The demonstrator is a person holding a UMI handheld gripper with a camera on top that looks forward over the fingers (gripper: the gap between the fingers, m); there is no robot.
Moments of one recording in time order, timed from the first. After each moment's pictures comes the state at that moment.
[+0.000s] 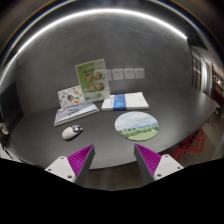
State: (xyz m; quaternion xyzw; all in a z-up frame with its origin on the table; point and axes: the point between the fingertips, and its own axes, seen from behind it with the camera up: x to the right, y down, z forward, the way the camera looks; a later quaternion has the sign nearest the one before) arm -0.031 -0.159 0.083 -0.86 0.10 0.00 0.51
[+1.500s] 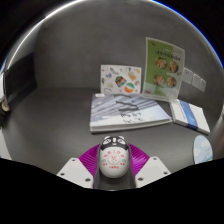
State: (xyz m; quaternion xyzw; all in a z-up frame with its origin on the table) arm -0.273 0.069 0.005 -0.89 -0.08 0.02 0.45
